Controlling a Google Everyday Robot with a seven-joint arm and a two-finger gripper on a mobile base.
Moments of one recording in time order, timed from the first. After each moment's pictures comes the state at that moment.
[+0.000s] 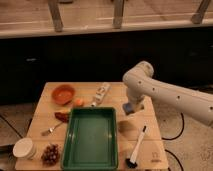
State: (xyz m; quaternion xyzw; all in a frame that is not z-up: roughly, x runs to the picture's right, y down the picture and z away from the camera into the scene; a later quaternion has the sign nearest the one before) arm 0.151 0.091 0.768 -0.28 -0.02 -0.20 0.94
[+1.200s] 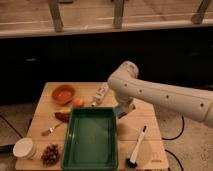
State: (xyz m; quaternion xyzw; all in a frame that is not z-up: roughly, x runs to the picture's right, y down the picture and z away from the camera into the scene) arm 0.099 0.096 0.739 -0.28 -0.02 -0.29 0.92
